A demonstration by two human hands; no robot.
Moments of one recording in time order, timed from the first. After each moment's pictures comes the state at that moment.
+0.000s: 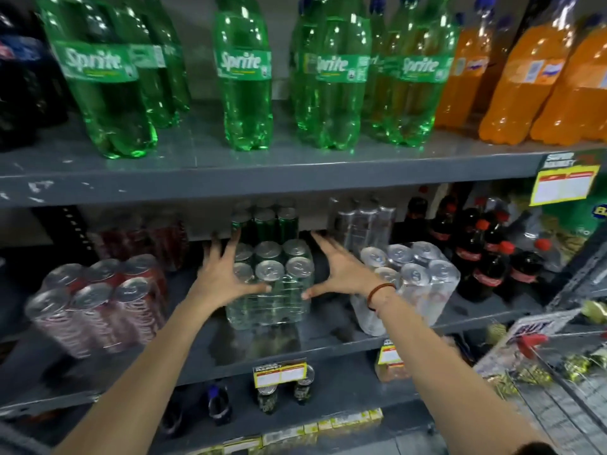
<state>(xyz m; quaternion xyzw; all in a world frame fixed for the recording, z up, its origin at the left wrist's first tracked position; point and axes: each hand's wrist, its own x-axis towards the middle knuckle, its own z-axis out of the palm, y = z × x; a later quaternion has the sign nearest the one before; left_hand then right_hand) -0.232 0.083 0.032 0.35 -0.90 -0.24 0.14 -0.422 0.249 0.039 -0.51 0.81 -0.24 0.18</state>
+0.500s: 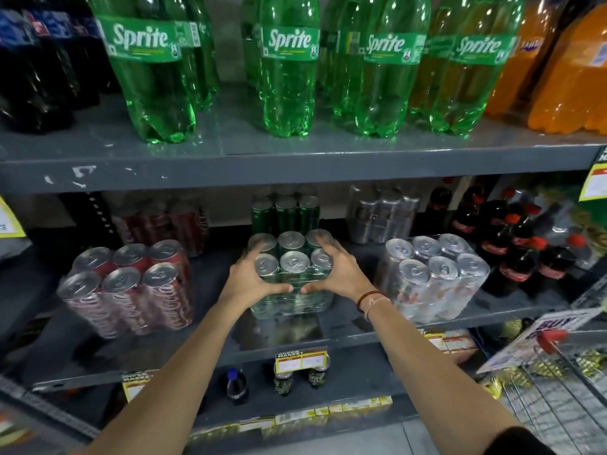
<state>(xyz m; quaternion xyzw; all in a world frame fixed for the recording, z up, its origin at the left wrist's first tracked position) -0.224 0.087 0.003 0.36 -0.83 -0.40 0.18 -0.387 0.215 -0.001 -0.44 0.81 -0.35 0.17</state>
